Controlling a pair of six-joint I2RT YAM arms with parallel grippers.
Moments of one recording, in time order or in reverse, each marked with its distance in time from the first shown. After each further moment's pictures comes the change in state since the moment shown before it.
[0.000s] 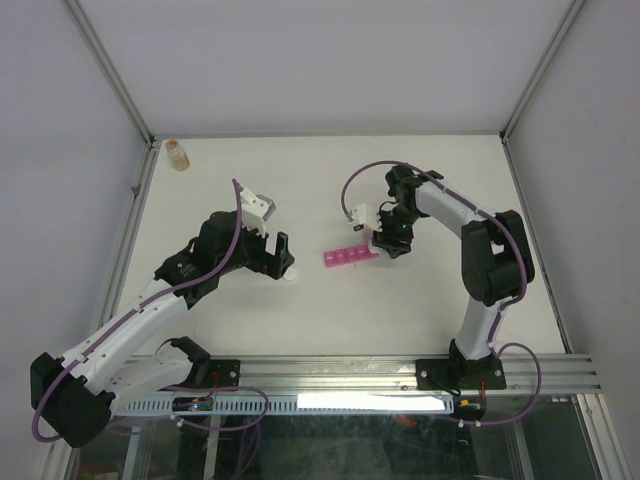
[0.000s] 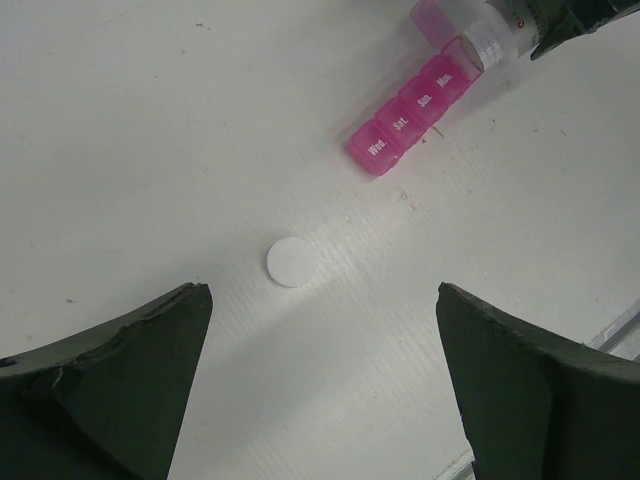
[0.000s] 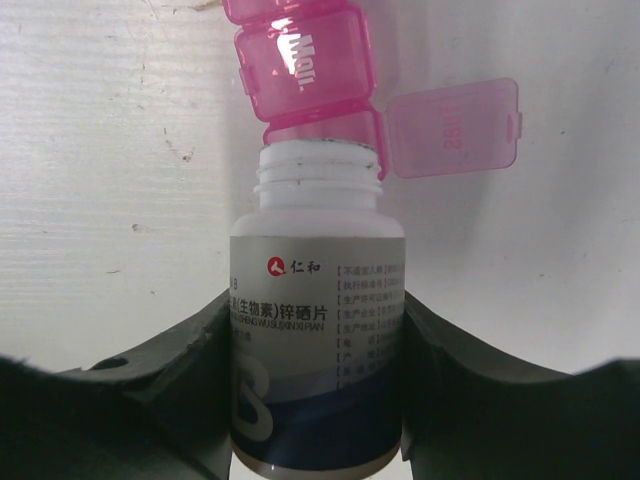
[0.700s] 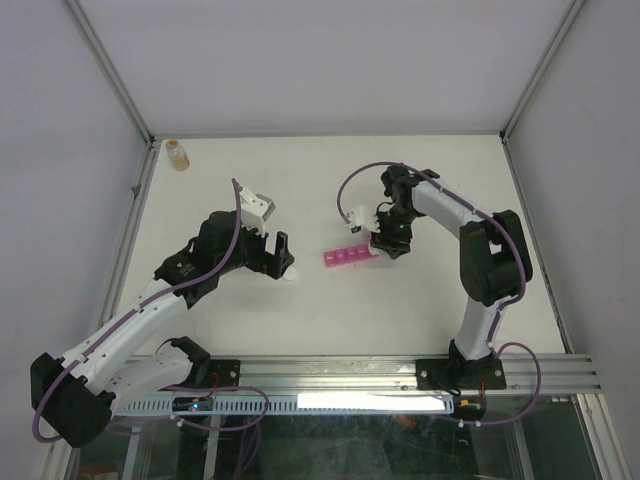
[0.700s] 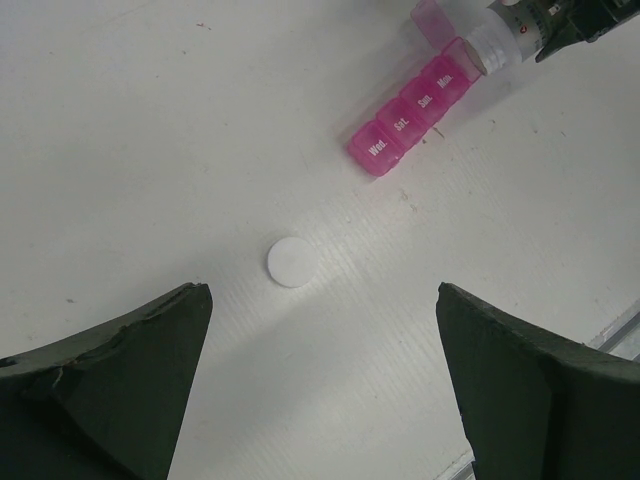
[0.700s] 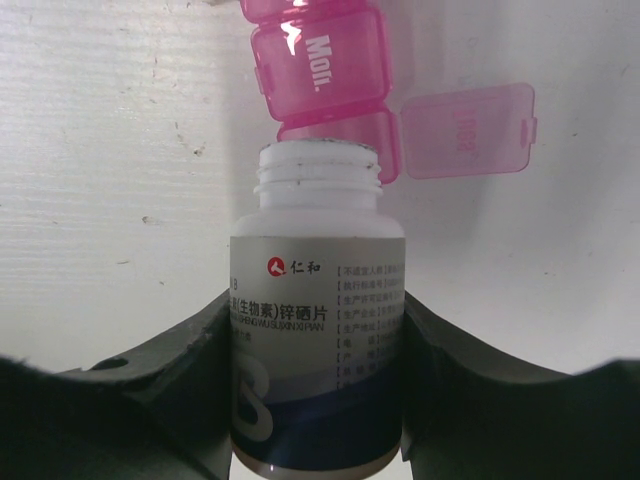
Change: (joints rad) left arm 0.006 0.000 0.000 0.000 0.013 0.000; right arm 0.023 0.009 0.023 -0.043 0.041 0.004
